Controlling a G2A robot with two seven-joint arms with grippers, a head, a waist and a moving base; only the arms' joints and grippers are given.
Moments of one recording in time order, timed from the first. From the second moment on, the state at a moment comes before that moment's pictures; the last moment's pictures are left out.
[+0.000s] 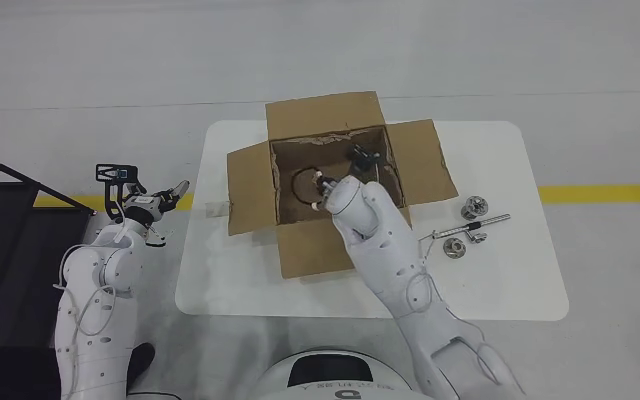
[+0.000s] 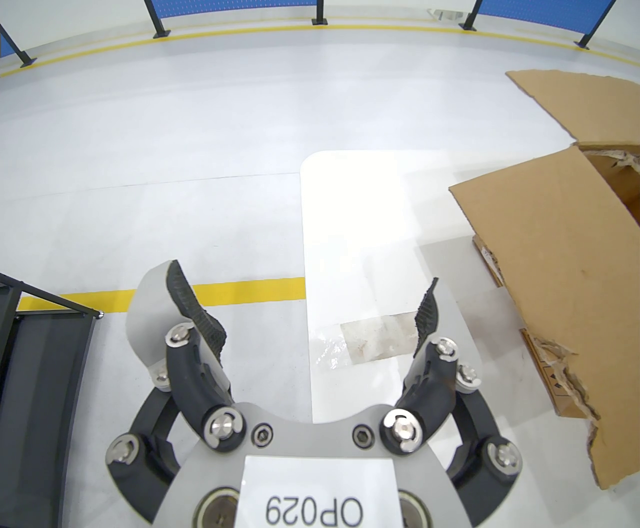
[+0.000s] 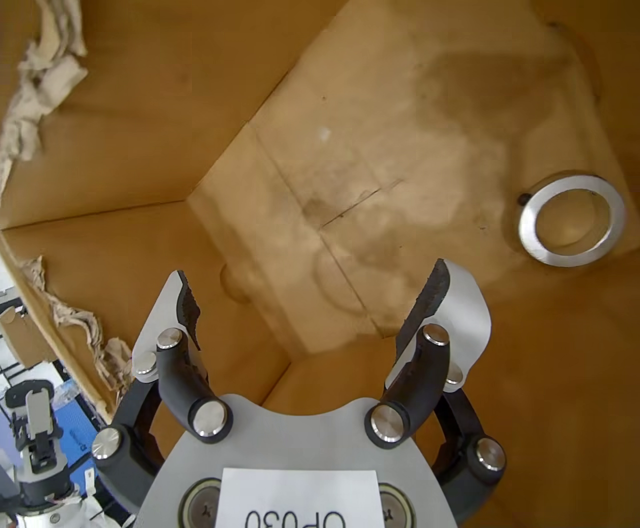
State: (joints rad) left arm 1.54 -1.25 -1.81 -1.60 1.19 -0.30 -0.36; right arm -1.09 -1.70 1.12 -1.32 -0.96 0.93 0.73
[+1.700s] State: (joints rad) left arm 1.54 -1.25 -1.81 -1.60 1.19 -0.30 -0.36; right arm -1.06 -1.68 1.12 -1.24 -1.24 0.87 0.88
